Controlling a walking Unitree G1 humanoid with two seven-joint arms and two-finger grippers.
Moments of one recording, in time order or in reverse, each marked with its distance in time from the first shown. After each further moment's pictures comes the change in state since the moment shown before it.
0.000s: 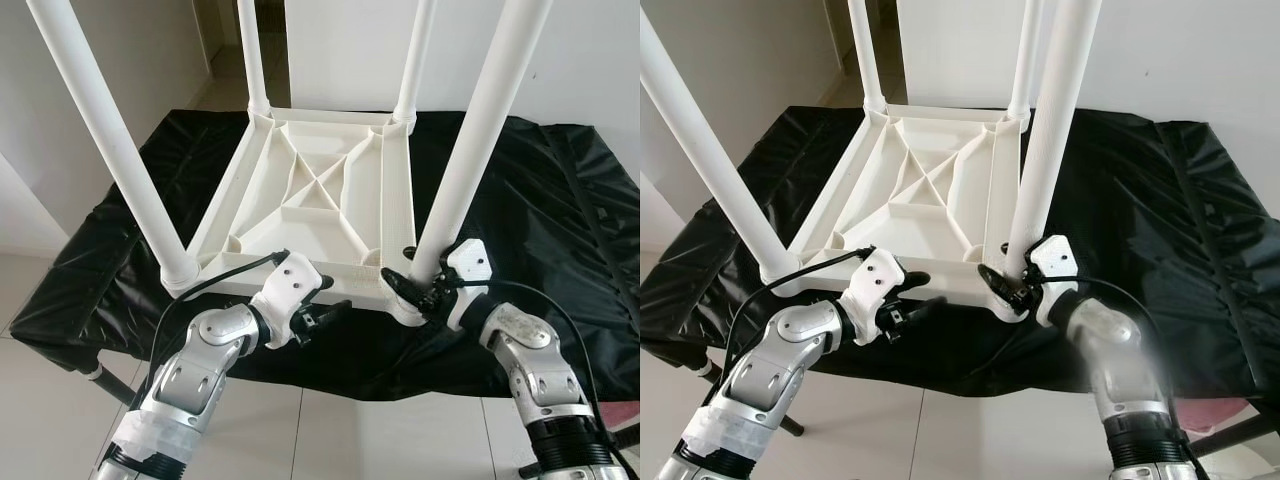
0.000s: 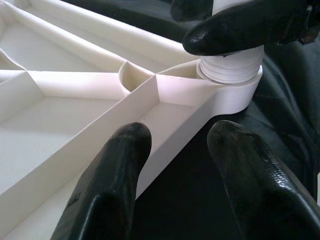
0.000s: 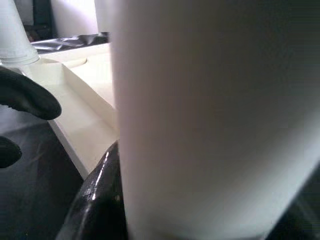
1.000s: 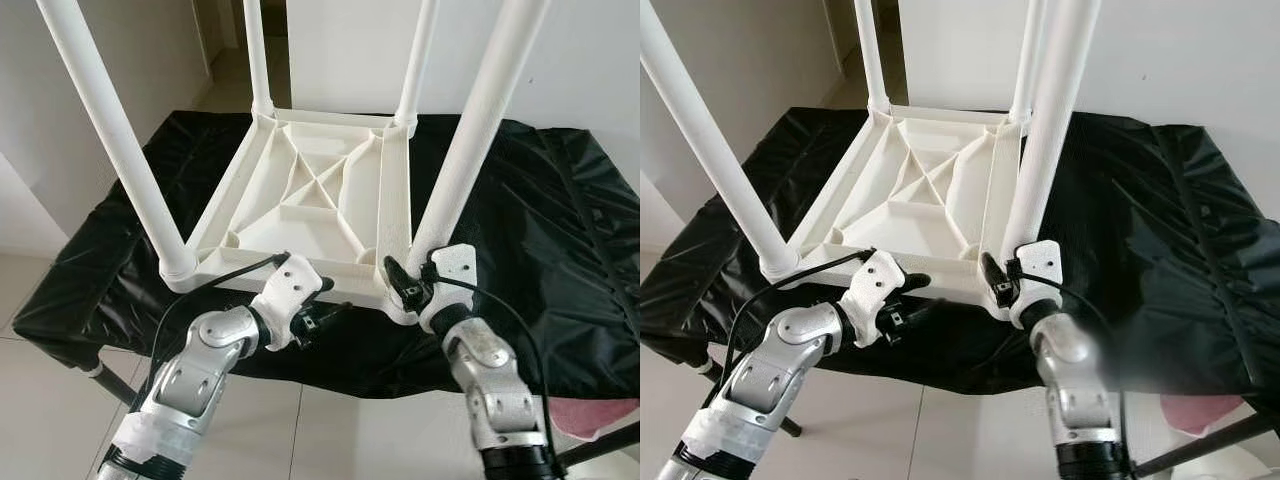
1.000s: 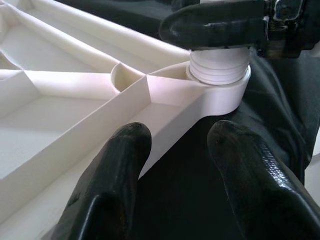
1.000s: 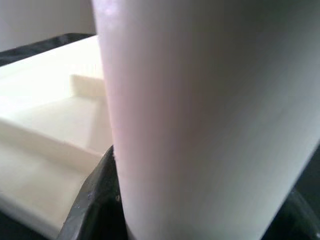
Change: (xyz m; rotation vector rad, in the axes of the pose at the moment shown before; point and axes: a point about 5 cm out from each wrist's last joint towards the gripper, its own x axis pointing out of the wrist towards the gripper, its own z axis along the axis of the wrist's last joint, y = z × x) left arm 0.000 -0.002 -0.002 0.001 0.003 -0.005; right arm 0.011 0.034 0.001 0.163 -0.007 -0.599
